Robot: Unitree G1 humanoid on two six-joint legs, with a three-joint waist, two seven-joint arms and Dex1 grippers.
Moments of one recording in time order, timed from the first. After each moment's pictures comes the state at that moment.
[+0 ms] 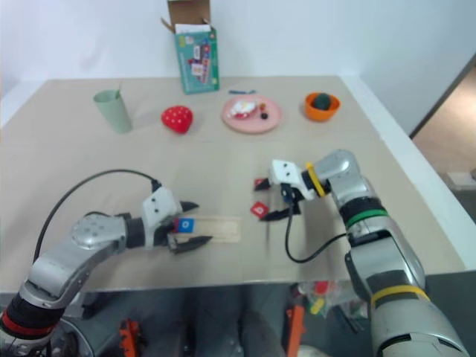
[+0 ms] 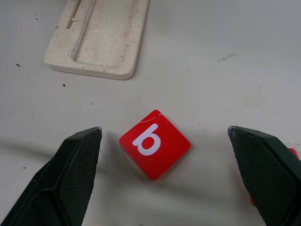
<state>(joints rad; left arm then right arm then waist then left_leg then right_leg) -0.29 0.61 -0.20 -0.49 -0.33 0.68 -0.75 -1.02 -0.56 0.35 0.96 0.03 -0.30 1.54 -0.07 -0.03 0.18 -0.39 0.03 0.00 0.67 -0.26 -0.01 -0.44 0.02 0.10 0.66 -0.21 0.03</state>
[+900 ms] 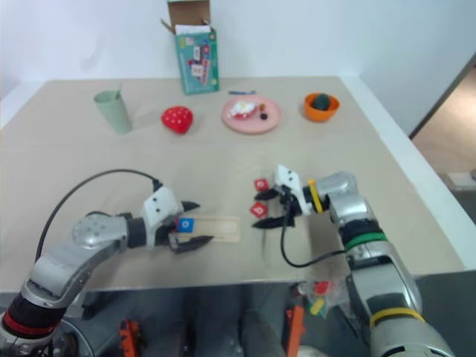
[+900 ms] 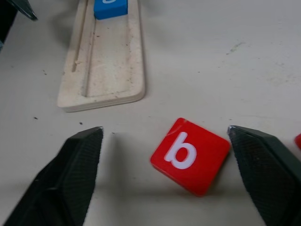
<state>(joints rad) -0.29 0.60 -0.20 -0.48 -0.32 0.68 -0.75 -0.81 -0.55 0.23 0.69 0.12 0.08 1.49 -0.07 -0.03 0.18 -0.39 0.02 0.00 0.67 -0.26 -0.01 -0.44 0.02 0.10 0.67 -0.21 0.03</state>
